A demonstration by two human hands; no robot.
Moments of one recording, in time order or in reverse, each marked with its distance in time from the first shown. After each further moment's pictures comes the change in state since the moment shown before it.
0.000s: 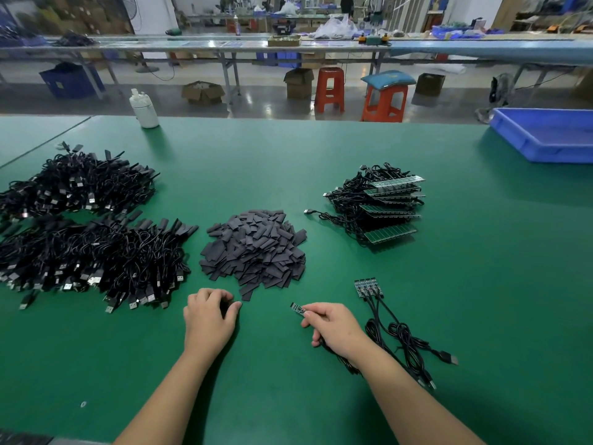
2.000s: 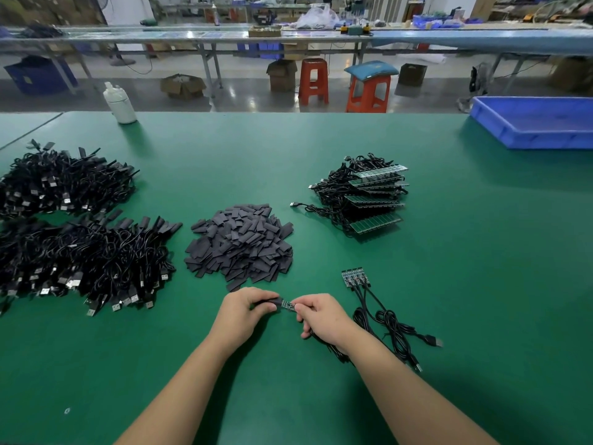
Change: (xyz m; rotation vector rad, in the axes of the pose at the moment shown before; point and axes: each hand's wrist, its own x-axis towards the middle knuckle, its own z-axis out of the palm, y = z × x) left_hand -0.012 0.069 0.000 -0.424 -0.374 0.226; right_hand -0.003 -0.008 0.001 -0.010 -0.018 0.050
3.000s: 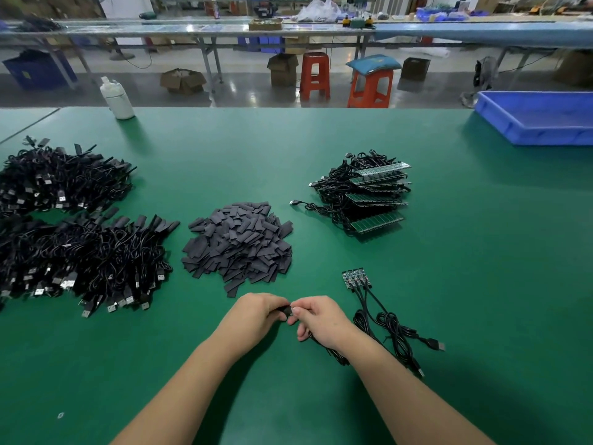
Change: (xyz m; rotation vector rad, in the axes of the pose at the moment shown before) left_hand 0.005 0.023 0.004 0.339 -0.233 0.228; right_hand 0.010 0.008 0.001 0.009 -0.056 -0.019
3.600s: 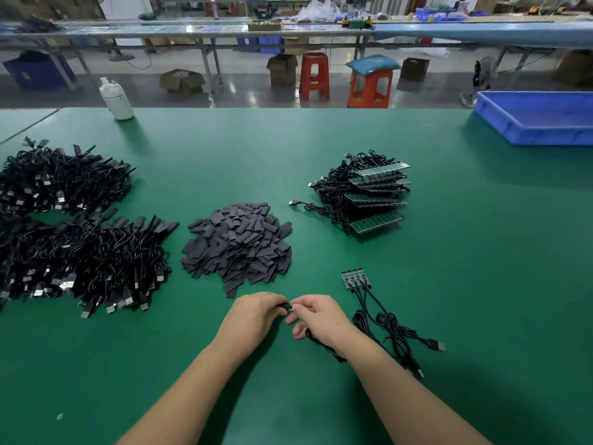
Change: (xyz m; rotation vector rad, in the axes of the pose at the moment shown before) left_hand -0.005 0.019 -0.004 -0.020 0.122 -0.061; right_hand -0.001 -0.005 0.002 0.147 0.033 0.058
